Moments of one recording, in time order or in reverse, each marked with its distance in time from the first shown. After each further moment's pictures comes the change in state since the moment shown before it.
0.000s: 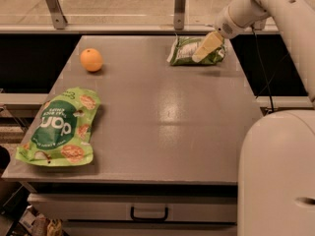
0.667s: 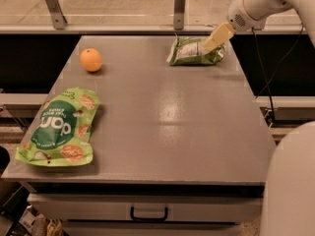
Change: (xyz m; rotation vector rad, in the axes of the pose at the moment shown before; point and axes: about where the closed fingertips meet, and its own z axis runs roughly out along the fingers) arm -0.003 -0.010 -0.050 0.097 -0.045 0.025
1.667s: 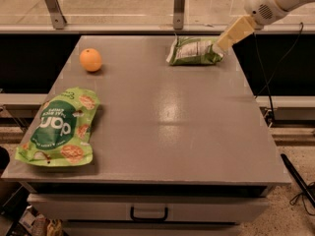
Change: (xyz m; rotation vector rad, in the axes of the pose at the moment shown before) arm -0.007 0.044 -0.091 -0.041 -0.043 -0.062
